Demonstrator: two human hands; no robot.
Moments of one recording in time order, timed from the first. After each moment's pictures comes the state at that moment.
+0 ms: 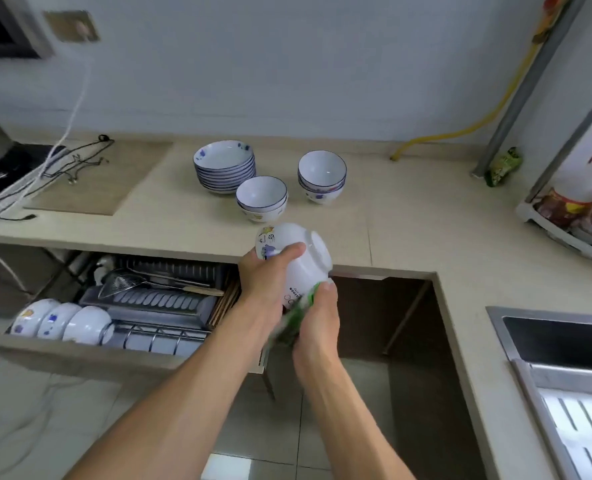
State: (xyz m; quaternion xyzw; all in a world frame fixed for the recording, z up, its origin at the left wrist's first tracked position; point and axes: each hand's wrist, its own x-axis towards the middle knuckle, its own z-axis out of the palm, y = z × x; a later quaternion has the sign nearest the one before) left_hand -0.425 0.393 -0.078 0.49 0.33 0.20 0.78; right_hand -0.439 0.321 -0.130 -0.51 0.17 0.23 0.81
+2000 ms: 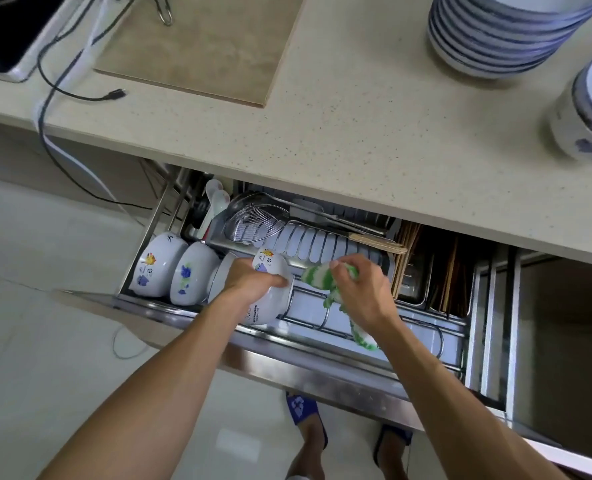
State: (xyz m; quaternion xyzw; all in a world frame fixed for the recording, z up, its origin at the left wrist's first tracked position) left_hand -0.522 0.923 -0.349 0.63 0.55 -0.14 0.53; right_hand -0.435 0.749 -0.321 -0.85 -0.11 0.32 0.41
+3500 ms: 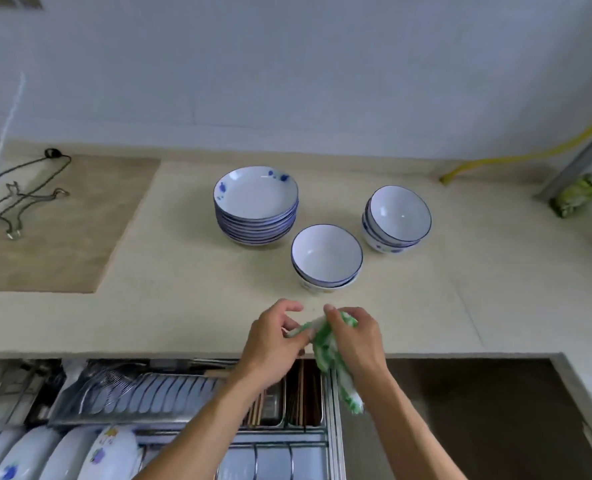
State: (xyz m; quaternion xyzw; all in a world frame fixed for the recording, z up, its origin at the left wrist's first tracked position) left_hand -0.321 0.689 -0.185 0.82 0.19 -0.02 0.54; right_hand -0.274 0.551 -0.178 -0.82 0.11 0.15 0.54
